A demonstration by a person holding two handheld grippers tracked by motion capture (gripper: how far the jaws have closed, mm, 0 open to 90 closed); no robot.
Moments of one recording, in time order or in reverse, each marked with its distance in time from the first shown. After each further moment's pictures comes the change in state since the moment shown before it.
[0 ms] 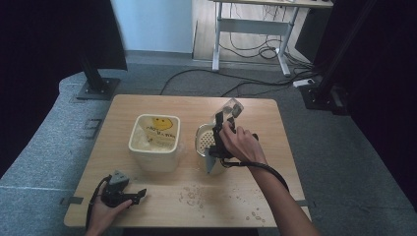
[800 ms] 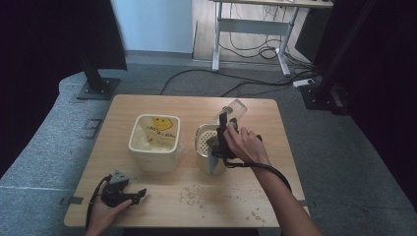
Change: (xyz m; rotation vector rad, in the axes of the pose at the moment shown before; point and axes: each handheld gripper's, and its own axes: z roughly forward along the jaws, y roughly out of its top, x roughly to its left) left arm 0.000 0.001 0.000 0.007 -0.003 0.001; right arm 0.009 -0.005 -0.001 0.010 -0.001 0.051
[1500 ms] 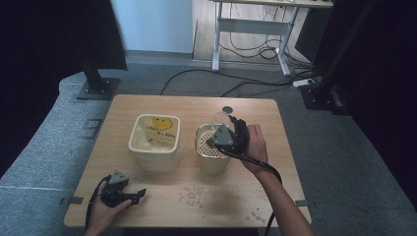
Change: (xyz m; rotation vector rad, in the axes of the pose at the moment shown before) left arm 0.001 -0.001 -0.001 -0.004 0.003 0.000; right arm -0.031 -0.051 0.003 -0.205 0.580 1.443
